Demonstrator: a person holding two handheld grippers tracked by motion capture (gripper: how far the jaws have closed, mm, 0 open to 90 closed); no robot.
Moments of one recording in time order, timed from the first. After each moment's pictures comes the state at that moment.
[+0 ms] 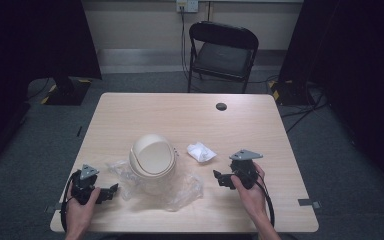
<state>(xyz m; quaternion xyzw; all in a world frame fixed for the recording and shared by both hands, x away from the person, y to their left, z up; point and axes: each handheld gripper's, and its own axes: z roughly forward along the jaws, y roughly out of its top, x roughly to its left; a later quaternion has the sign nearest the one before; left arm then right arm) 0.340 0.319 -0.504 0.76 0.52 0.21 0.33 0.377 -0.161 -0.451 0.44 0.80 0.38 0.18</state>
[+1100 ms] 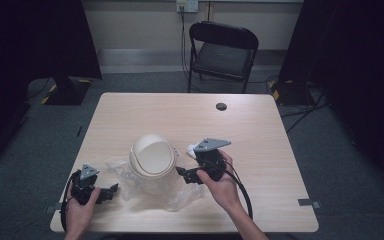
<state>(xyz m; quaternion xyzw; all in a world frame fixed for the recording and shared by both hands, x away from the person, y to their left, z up) 0.340 0.319 -0.504 0.76 0.52 0.21 0.33 0.369 -0.068 -0.387 0.33 0.82 0.45 0.12</state>
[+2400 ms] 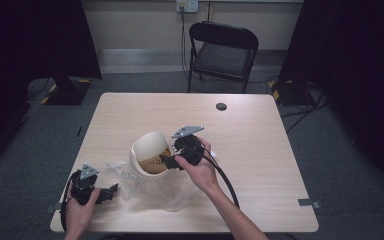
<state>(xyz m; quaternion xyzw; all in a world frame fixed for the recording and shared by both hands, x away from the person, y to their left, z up) 0.340 0.319 -0.504 0.76 0.52 0.21 0.33 0.418 -0.016 -0.398 0.32 0.84 0.42 0.12</state>
